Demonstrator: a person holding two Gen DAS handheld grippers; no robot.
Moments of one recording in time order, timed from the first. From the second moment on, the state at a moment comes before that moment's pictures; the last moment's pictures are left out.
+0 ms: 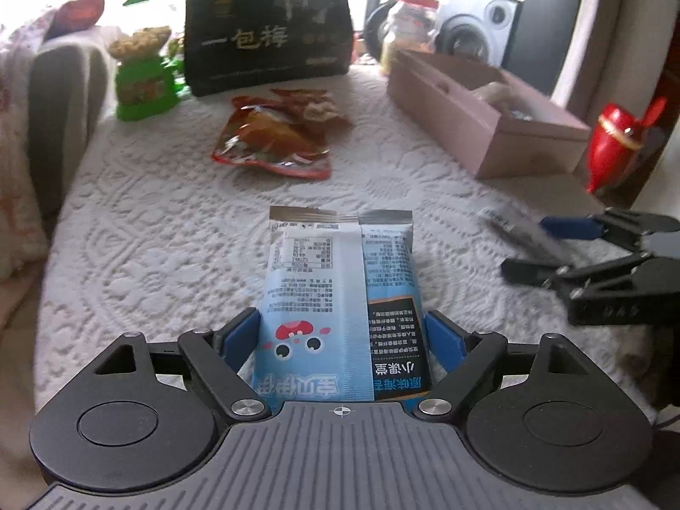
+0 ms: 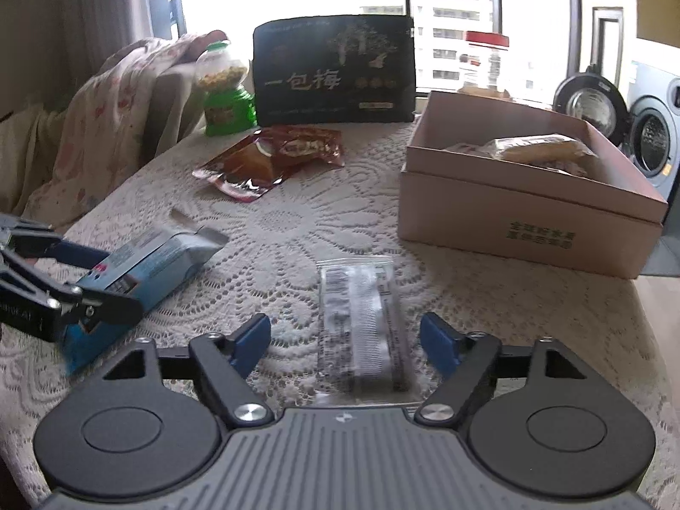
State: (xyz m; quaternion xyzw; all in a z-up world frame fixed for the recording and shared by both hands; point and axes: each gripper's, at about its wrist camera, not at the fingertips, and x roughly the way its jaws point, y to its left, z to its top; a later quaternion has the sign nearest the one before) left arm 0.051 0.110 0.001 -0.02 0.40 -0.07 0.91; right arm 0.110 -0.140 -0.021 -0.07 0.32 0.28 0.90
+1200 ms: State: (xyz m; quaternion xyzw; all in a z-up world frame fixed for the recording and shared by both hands) left arm 0.045 0.035 0.010 -0.03 0.42 -0.17 0.89; right arm 0.079 -0.196 0.018 -0.08 0.30 0.24 0.92
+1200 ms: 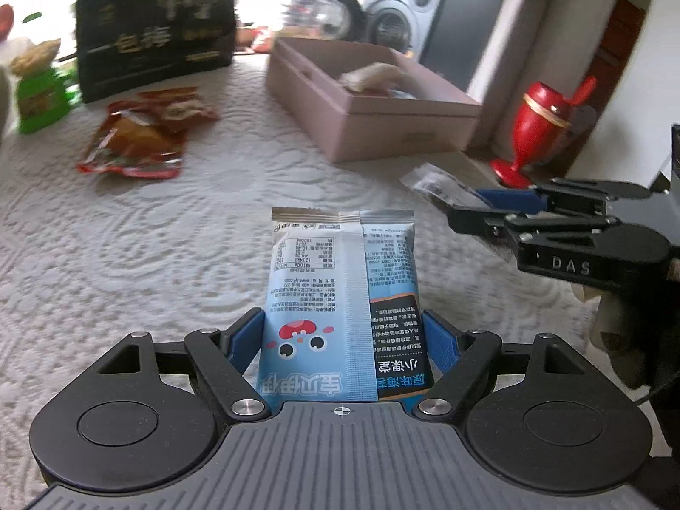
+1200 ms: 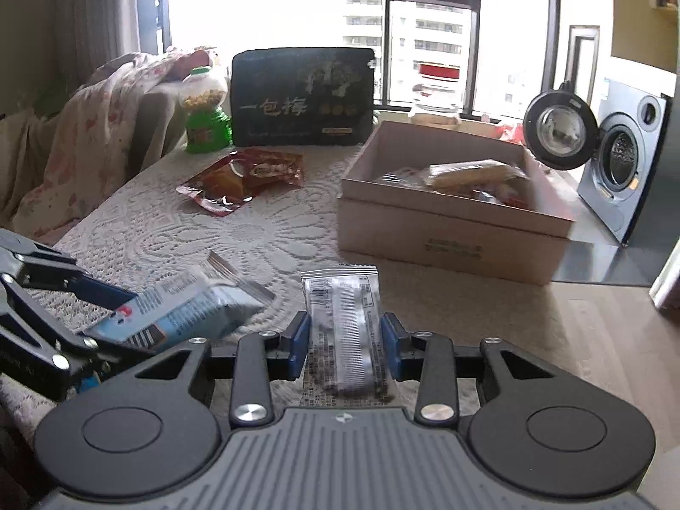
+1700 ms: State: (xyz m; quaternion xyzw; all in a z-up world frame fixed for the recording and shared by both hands) left arm 0.068 -0.003 0.033 -0.04 0.38 -0.23 0.89; right arm 0.089 -0.235 0.042 -0.08 0.30 0.20 0.93
